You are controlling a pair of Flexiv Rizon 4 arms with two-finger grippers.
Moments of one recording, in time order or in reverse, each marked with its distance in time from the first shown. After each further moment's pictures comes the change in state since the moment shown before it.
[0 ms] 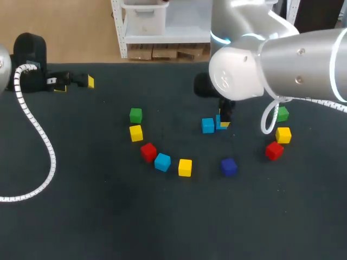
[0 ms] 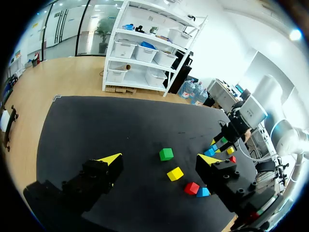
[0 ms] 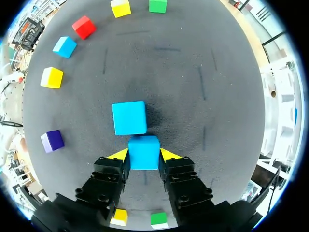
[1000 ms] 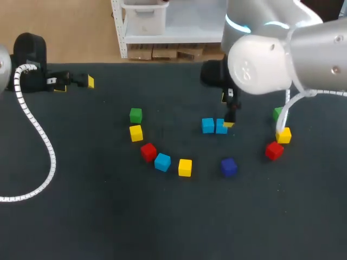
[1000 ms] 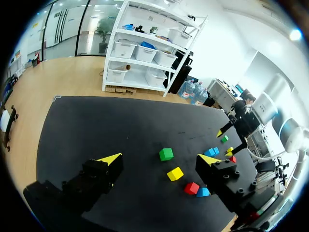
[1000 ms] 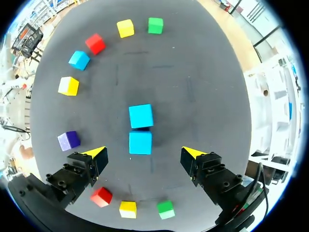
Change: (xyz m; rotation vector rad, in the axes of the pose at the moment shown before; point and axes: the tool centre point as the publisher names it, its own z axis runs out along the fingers) left arm 0.000 0.000 0.000 0.000 0.000 0.000; right arm 0.001 0.015 -0.038 0.042 -0.087 0.030
